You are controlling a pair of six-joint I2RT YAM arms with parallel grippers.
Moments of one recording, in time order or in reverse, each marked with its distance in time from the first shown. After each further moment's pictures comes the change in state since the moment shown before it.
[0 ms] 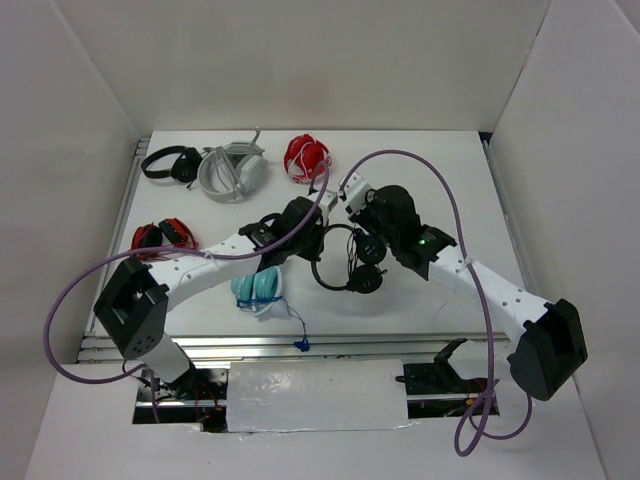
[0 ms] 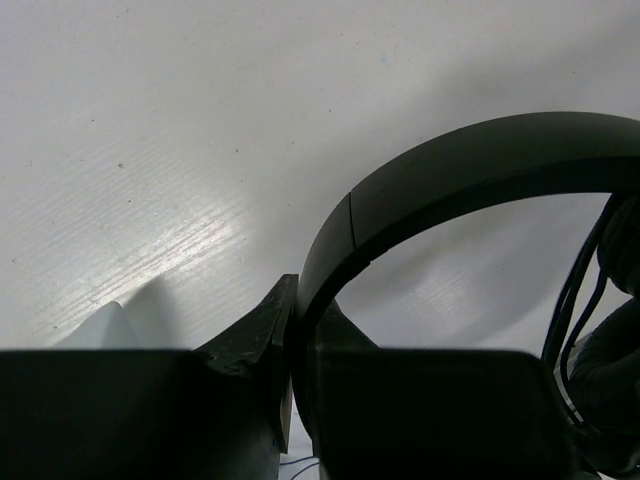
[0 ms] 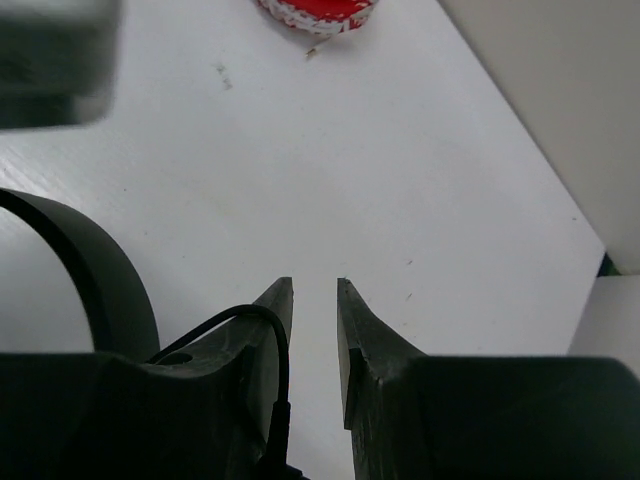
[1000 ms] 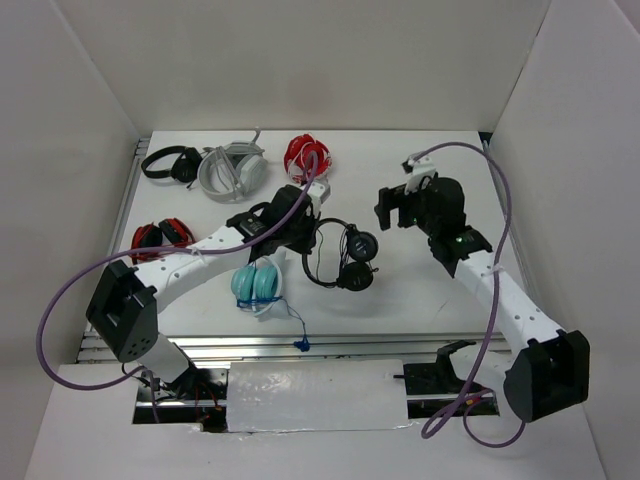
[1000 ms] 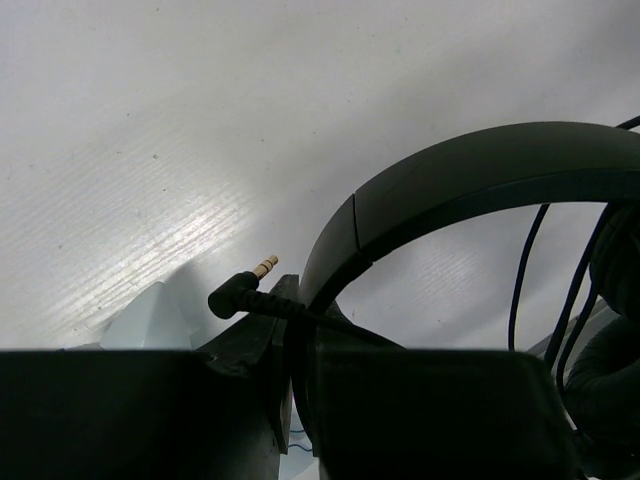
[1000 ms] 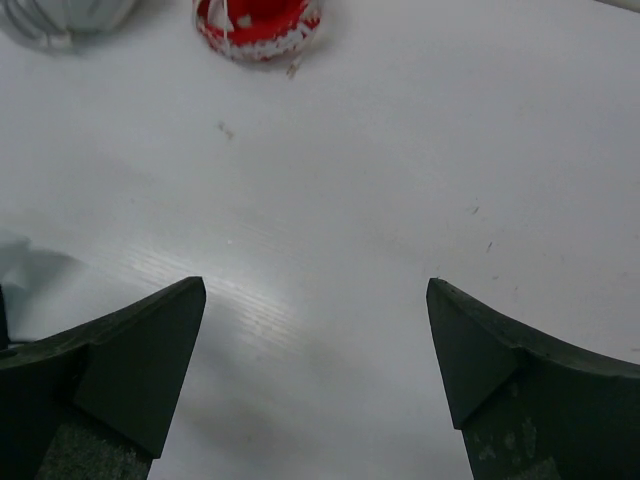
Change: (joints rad) left arm 0.061 -0.044 0.055 -0.119 0.062 0.036; right arm -0.328 -0.115 -0.105 0.052 -0.314 0.428
